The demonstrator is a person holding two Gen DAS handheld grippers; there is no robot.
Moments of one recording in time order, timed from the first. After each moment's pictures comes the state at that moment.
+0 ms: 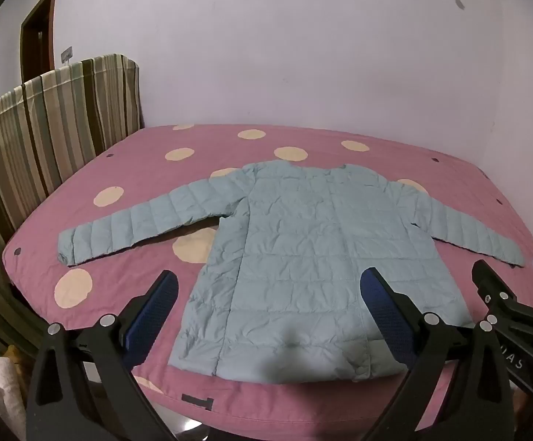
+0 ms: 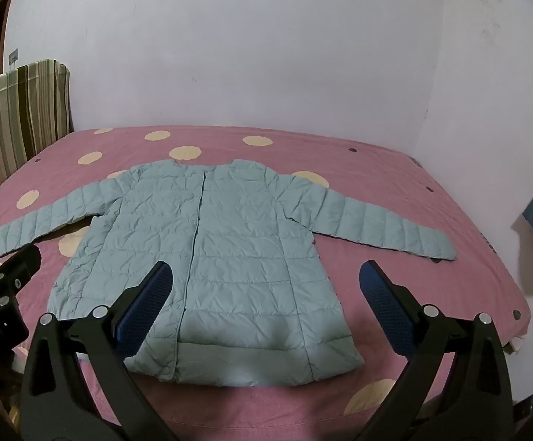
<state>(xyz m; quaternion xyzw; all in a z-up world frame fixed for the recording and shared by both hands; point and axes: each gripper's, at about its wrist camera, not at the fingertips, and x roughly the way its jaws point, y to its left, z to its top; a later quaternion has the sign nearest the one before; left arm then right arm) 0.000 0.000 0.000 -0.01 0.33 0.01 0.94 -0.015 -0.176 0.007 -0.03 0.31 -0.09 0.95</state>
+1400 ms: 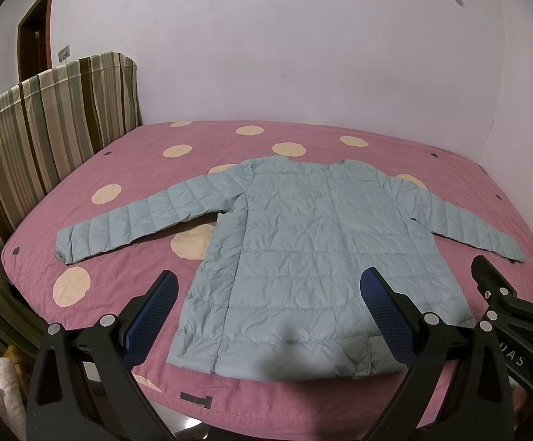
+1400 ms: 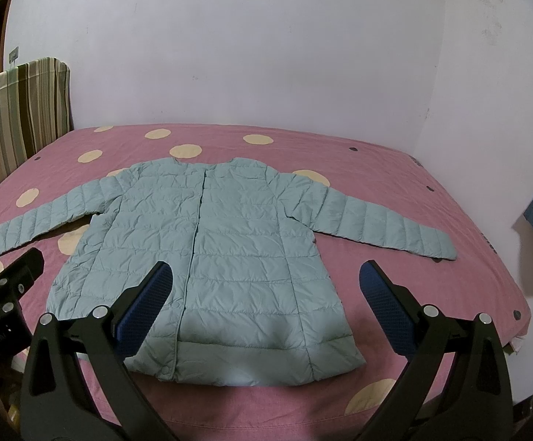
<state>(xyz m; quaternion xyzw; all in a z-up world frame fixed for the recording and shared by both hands) 0.002 -0.002 -0.007 -0.01 0.33 0.01 0.94 -0.014 -0.175 0.006 -0.03 0.31 -0.09 0.95</state>
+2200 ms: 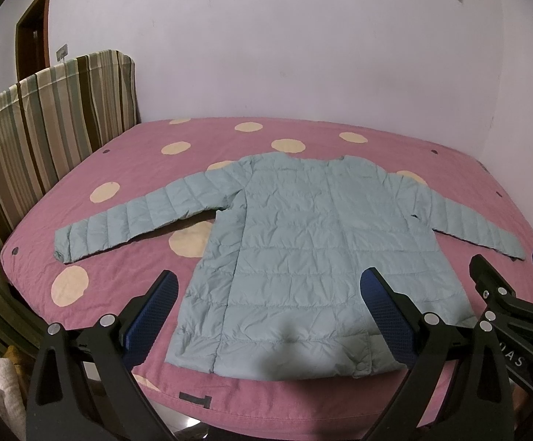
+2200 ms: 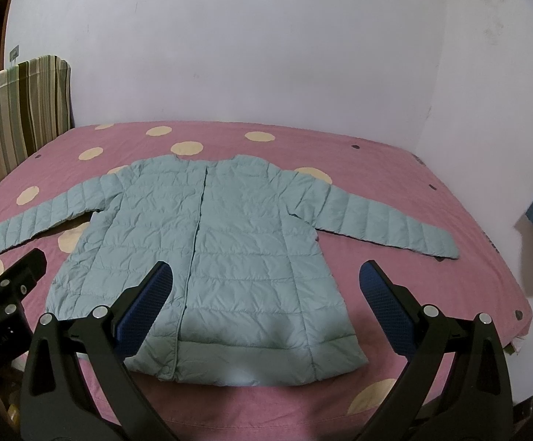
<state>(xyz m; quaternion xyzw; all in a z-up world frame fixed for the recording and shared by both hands) 0.002 -0.002 -0.009 -0.01 0.34 0.01 0.94 -0.011 -0.174 0.003 -0.03 0.31 -0.09 0.95</state>
